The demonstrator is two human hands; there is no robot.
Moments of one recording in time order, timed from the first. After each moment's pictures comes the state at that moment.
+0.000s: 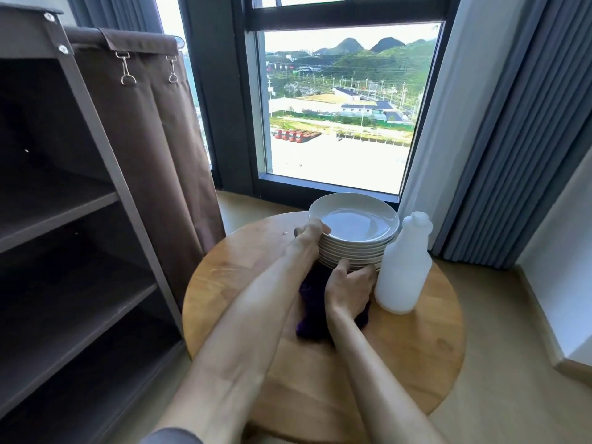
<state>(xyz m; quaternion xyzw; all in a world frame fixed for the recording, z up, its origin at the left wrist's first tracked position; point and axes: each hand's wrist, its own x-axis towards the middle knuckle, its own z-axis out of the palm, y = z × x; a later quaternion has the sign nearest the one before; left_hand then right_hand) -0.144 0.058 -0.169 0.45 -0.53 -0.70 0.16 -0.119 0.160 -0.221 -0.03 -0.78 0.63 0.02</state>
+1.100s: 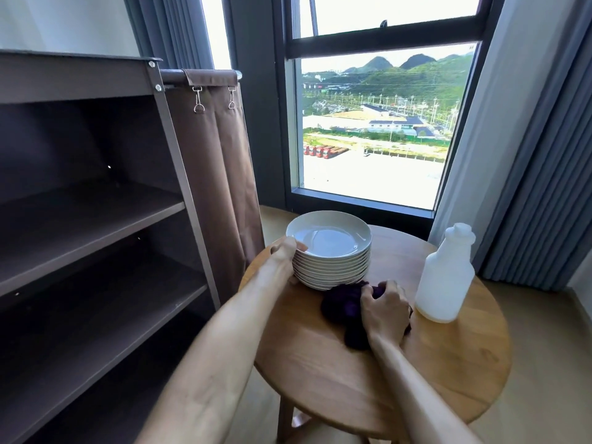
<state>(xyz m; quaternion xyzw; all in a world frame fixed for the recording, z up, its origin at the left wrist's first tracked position) -0.015 0.000 -0.150 0.49 -0.53 -0.66 0.19 -0.088 0.180 -0.238 0.11 -0.85 0.51 0.09</state>
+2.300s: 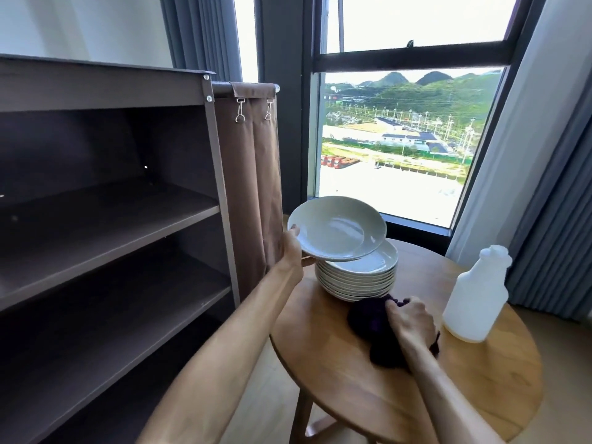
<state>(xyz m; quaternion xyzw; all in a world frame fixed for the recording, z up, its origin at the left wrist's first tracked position) 0.043 -0.003 -0.106 0.36 -0.46 -0.74 0.34 -0.082 0.175 -0.214 0.09 -0.91 0.41 -0.03</state>
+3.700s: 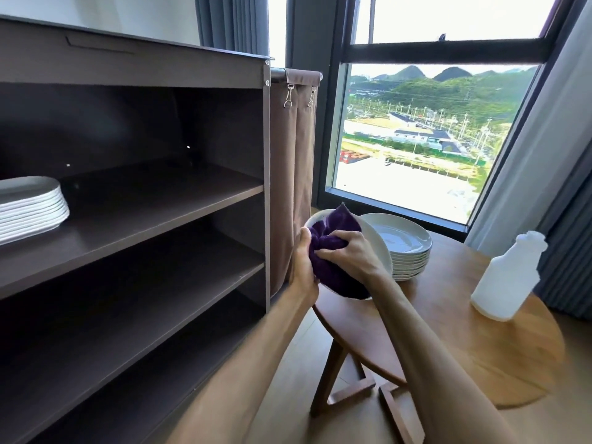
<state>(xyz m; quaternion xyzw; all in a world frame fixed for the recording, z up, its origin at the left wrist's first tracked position) 0.163 0.018 -0.158 0.24 -0.42 -0.79 0.38 0.086 0.099 -0.101 0.46 -0.76 0.44 -0.14</state>
